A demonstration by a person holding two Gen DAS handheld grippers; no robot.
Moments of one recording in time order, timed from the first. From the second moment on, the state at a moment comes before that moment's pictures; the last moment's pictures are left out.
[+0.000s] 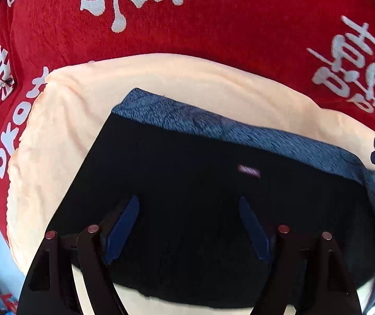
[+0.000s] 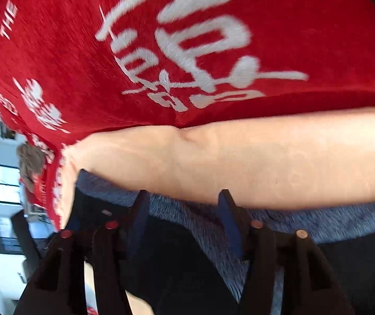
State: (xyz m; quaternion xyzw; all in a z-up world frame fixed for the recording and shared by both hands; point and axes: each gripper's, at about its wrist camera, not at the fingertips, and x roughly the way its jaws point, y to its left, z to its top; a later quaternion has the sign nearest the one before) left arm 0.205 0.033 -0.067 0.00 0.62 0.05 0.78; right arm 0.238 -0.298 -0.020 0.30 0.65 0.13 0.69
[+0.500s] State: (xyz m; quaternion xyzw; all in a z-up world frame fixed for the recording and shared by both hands) left arm 0.104 -0.110 -0.032 0.03 0.66 -0.12 0.74; right arm 0.021 -0.429 0.027 0.38 0.65 0.00 0.66
